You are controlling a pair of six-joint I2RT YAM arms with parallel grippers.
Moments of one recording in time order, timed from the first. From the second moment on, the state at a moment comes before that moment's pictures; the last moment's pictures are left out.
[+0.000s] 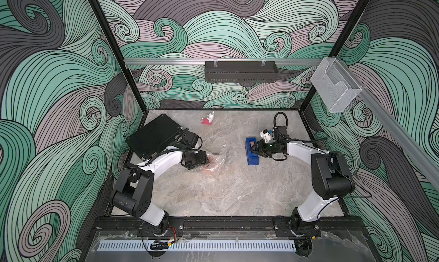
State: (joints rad) left arm -0.39 1.53 0.95 -0.62 0.28 -0.59; right arm 0.14 1.72 0.98 -0.30 -0.68 0.45
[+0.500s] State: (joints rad) left arm -0.39 1.53 0.95 -0.62 0.28 -0.59; right arm 0.12 1.72 0.93 -0.23 -0.72 0.52
